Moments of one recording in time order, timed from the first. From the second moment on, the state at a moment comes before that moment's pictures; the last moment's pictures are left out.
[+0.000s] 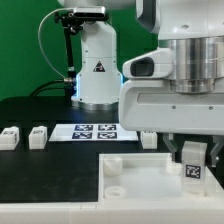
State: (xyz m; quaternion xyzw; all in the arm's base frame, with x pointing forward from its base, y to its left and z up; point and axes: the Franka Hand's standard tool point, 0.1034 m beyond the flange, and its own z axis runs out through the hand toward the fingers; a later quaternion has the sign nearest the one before) arm 0.648 0.110 0.078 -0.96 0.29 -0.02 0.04
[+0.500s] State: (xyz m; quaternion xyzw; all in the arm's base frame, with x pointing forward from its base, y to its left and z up) arm 0.641 0.107 0.076 -0.78 0.63 -0.01 0.03
